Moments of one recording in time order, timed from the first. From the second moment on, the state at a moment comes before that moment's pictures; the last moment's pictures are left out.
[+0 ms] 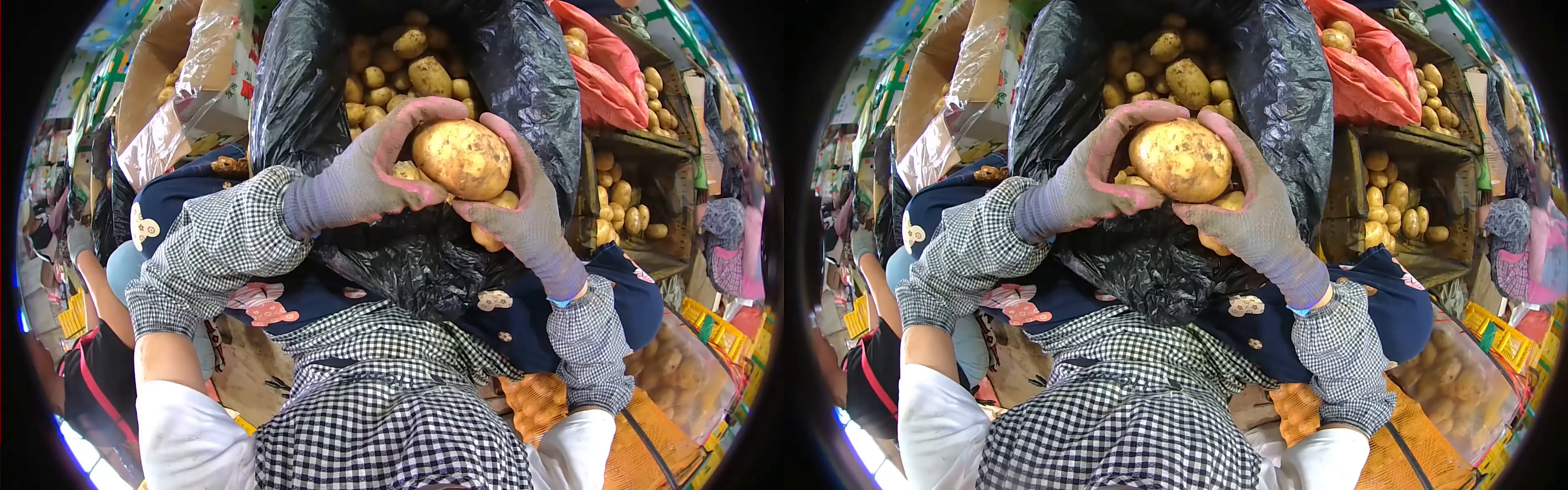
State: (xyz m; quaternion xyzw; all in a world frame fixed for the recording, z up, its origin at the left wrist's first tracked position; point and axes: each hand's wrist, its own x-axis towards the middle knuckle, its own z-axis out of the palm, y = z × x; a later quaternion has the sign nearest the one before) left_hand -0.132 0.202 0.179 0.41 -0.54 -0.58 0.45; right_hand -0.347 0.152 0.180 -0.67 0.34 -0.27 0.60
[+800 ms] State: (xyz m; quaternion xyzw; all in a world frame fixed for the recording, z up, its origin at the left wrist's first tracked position) left_hand -0.144 0.182 0.189 0.64 -0.57 -0.35 0.37; right_hand -0.330 0.173 0.187 -0.81 0.30 -0.23 0.44
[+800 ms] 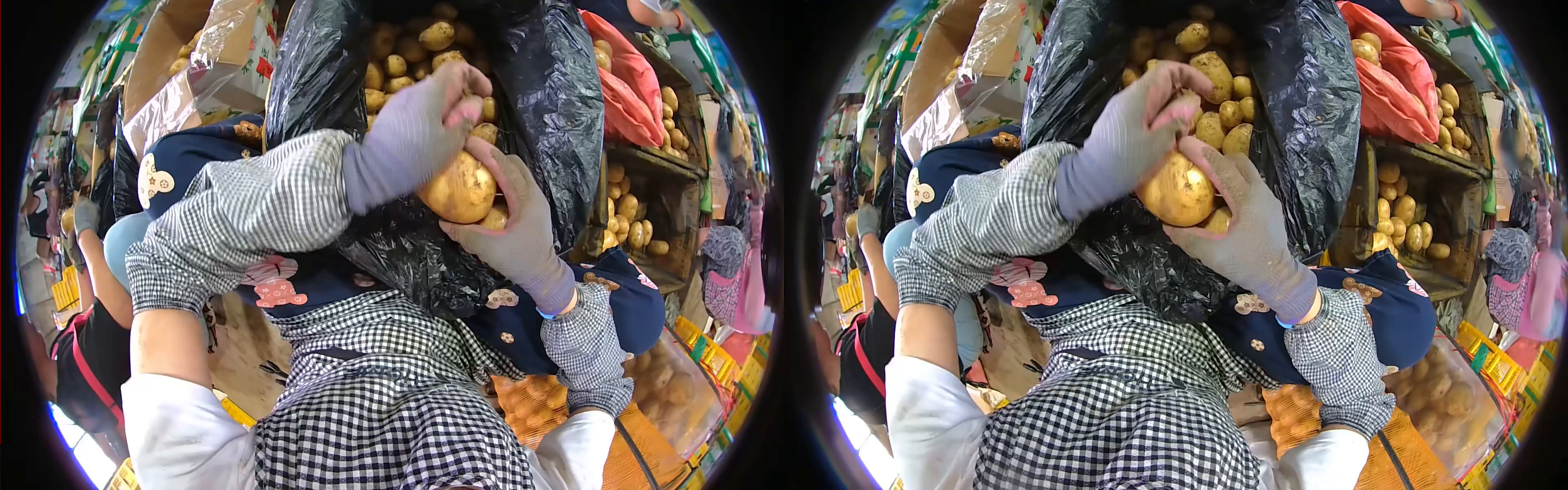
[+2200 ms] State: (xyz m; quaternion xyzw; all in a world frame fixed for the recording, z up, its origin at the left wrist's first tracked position) left_hand -0.119 0.205 0.185 0.43 -0.36 -0.73 0.39; right_hand -0.359 0.157 0.174 -0.64 0.36 -0.19 0.65
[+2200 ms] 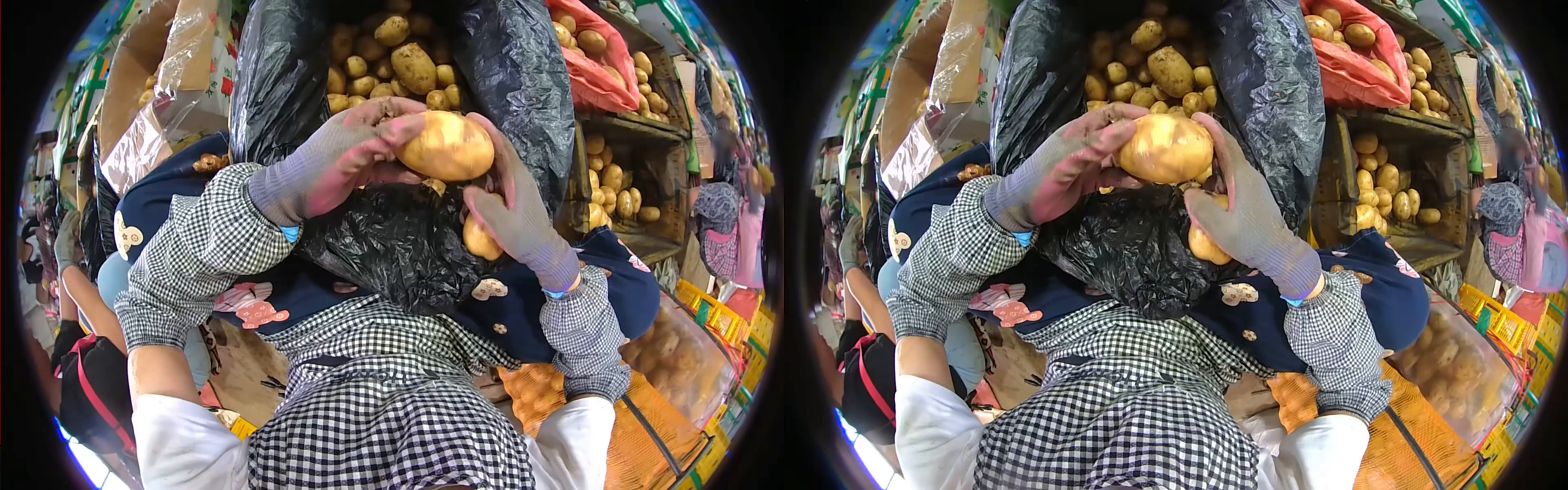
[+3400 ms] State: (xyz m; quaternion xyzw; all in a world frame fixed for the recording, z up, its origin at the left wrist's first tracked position) left_hand -0.133 0.135 0.140 0.59 -0.46 -0.63 0.19; right_hand -0.416 0.119 0.205 -0.48 0.36 -0.30 0.74
